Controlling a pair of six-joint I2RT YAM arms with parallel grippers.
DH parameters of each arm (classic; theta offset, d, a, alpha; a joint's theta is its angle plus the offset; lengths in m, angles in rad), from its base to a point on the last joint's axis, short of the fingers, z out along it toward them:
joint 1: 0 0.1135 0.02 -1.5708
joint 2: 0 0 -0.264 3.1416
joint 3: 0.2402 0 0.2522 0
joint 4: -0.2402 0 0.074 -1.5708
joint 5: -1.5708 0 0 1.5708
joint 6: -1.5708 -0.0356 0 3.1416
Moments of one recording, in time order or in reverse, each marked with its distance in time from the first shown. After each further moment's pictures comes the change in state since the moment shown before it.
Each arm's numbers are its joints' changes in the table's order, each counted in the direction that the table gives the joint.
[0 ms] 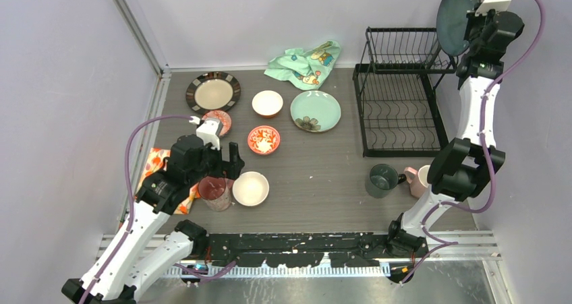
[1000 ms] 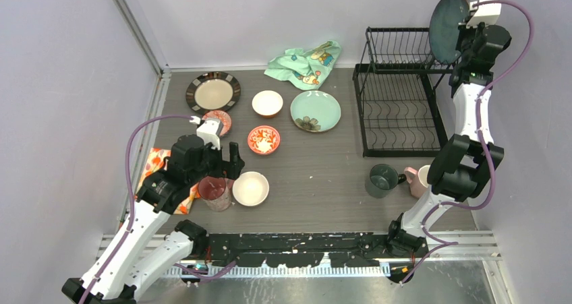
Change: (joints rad) left arm 0.000 0.005 0.000 0.000 0.000 0.000; right arm -0.006 0.000 -0.156 0.121 0.031 -0.018
